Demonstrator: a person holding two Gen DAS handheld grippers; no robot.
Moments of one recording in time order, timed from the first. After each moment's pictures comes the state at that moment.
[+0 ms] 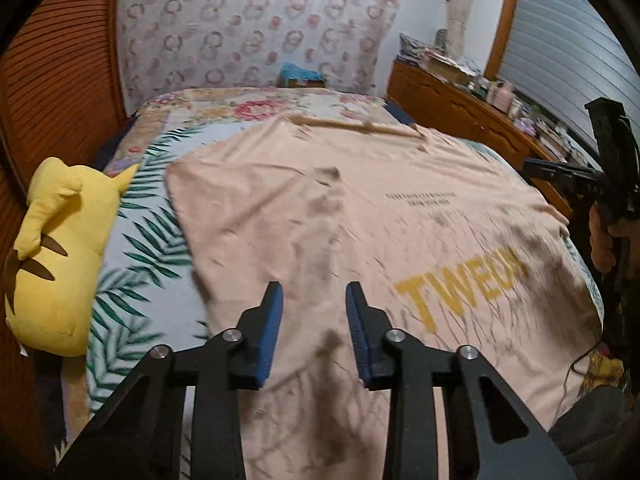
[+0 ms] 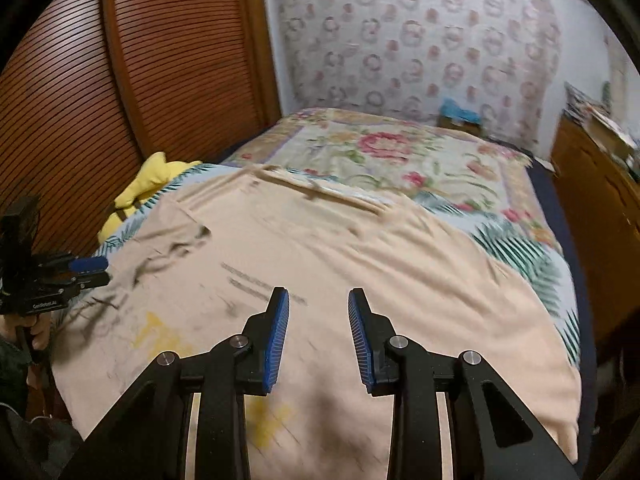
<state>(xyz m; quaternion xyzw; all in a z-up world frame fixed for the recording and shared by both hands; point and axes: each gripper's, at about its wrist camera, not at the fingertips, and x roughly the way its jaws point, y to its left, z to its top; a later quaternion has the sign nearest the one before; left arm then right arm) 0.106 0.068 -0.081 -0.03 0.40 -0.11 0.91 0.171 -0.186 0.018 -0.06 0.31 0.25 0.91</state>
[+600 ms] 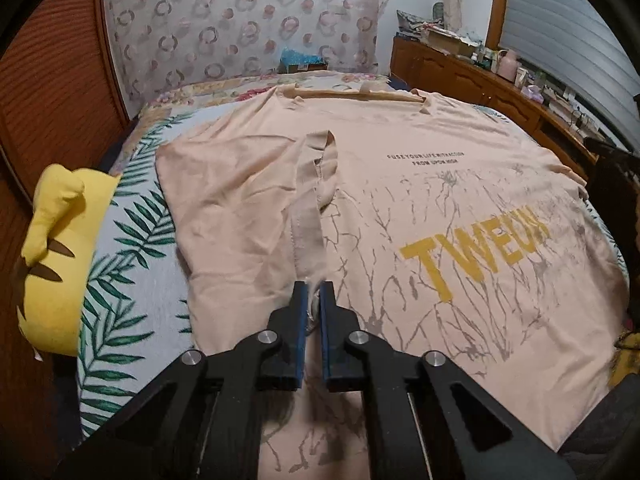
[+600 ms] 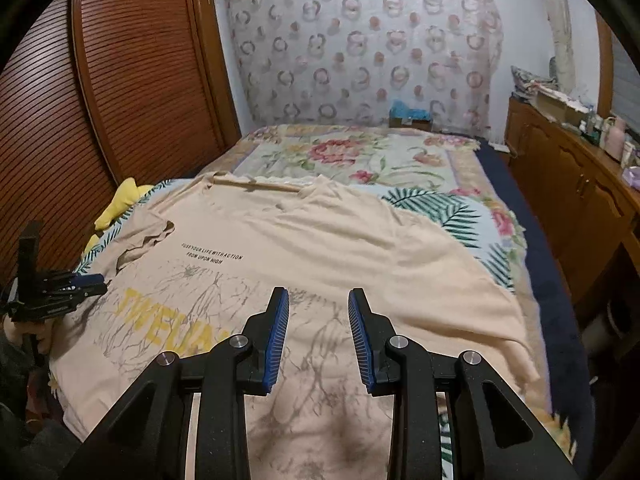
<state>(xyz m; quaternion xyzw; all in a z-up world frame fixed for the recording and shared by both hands) 0.105 0.052 -0.098 0.02 0.42 -0.09 0.90 0.104 -0.216 0.021 -0.01 0.29 0.19 0.94</state>
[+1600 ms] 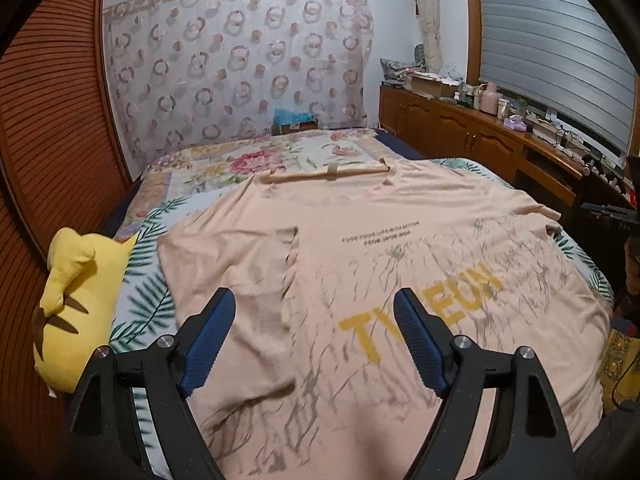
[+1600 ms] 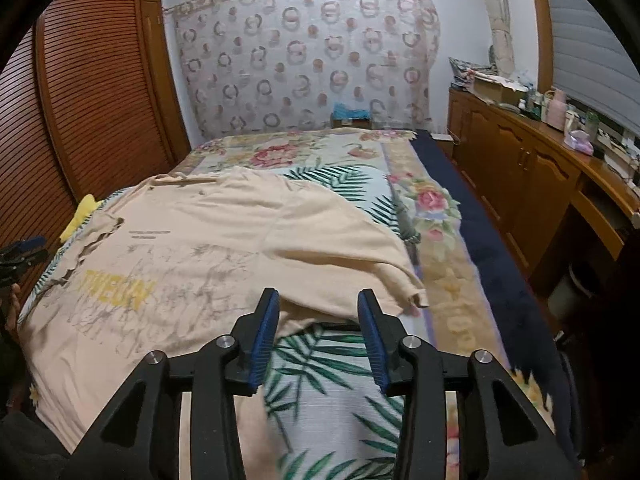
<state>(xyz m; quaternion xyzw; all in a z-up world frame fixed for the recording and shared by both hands) 0.086 0.012 -0.043 0.04 0.32 -0.10 0.94 0.057 -0.283 -0.013 0.01 0.29 0.10 0.95</state>
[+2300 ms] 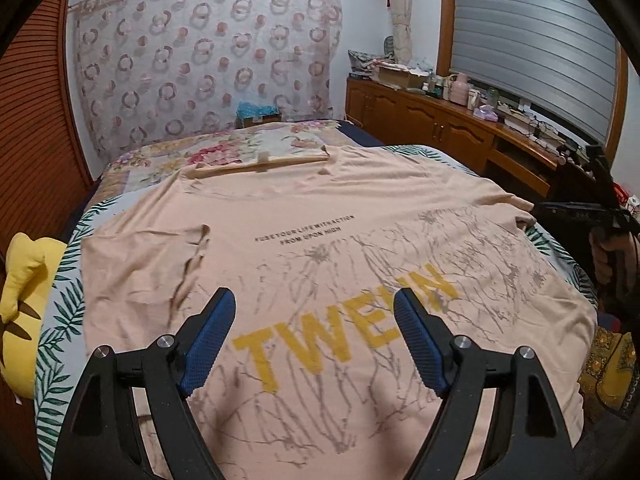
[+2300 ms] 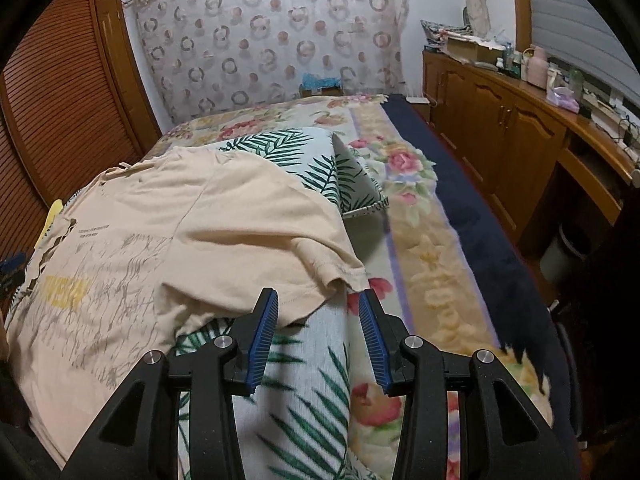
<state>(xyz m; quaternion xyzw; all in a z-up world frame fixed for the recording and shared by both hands) 0.098 -0.053 -0.061 0.03 0.33 -0.15 0.93 0.102 -0.322 -0.025 0.04 0.34 0.07 0.94</state>
